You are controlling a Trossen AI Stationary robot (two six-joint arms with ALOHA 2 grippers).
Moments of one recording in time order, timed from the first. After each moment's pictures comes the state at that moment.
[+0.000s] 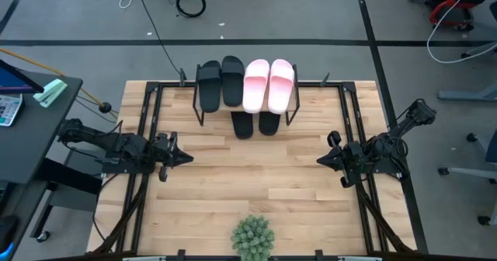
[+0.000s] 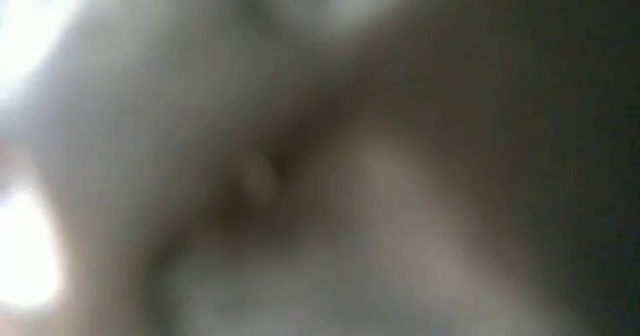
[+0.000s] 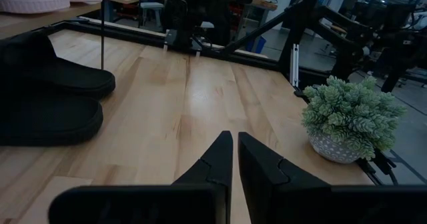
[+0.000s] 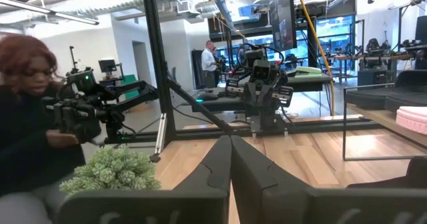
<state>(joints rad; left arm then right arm) -0.30 0.10 0.06 -0.08 -0.22 -0.28 0.60 0.19 0.01 0.38 0.44 0.06</state>
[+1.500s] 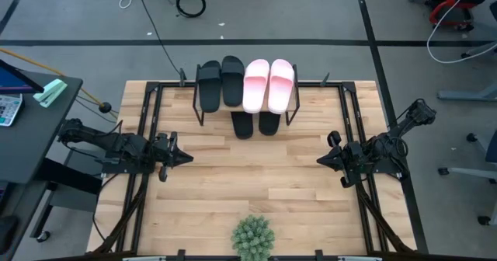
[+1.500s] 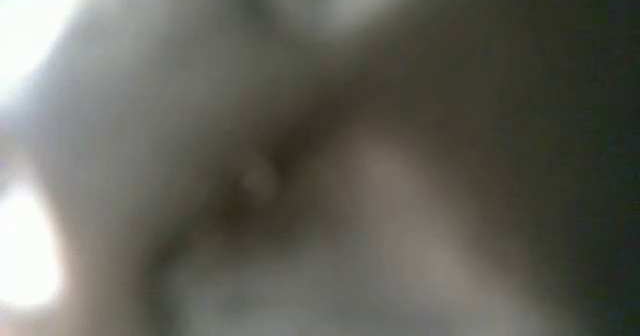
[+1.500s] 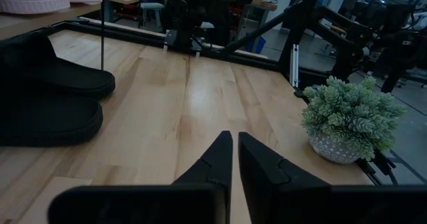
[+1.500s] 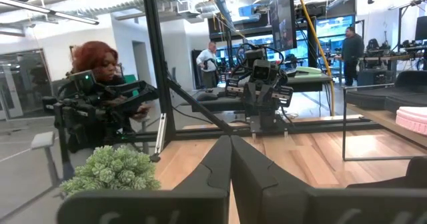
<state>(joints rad) -0.30 0.10 0.06 -0.08 -0.22 -0.28 0.60 0.19 0.01 0.38 0.44 0.06</state>
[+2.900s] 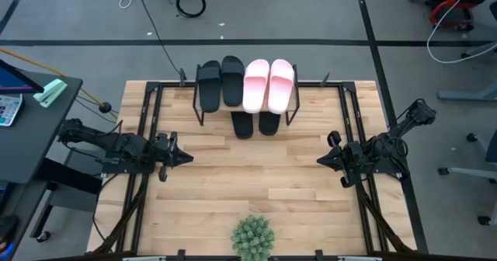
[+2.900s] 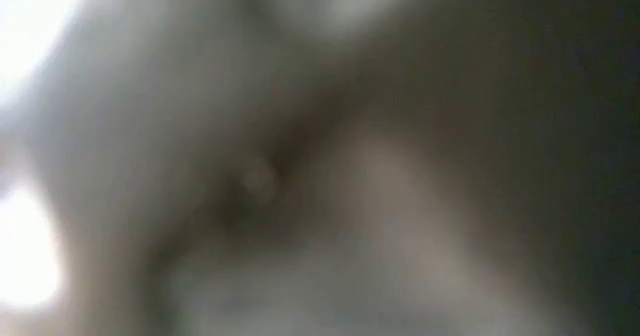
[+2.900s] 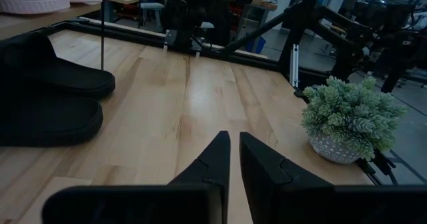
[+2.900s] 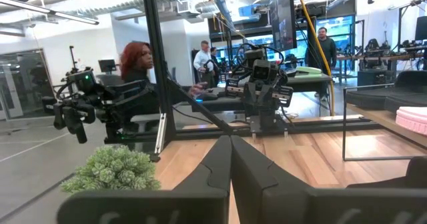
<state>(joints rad) -0.30 0.10 0.06 -0.08 -0.22 -0.28 0.60 0.19 0.01 0.38 0.44 0.06</state>
